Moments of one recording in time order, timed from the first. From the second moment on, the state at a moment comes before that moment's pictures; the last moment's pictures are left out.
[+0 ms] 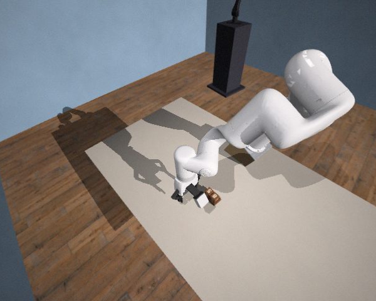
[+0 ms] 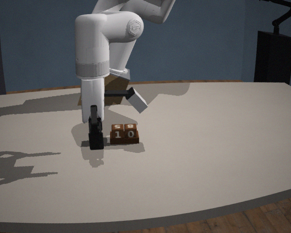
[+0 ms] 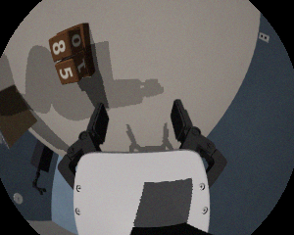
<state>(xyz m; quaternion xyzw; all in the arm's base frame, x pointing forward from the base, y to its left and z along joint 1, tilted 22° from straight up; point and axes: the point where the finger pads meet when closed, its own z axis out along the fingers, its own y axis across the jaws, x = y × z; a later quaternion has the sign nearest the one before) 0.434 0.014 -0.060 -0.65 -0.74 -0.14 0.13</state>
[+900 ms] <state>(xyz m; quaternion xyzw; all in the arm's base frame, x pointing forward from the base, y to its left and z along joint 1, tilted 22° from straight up) 0.431 -0.007 -0.064 -0.51 -0.84 -0.15 0.10</state>
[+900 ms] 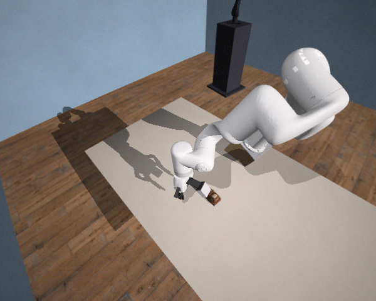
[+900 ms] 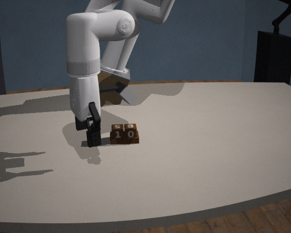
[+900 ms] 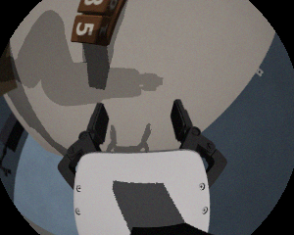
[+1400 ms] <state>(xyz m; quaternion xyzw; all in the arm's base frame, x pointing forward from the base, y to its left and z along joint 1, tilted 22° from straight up) 0.429 -0.025 -0.071 -0.41 -0.89 -0.17 0.09</state>
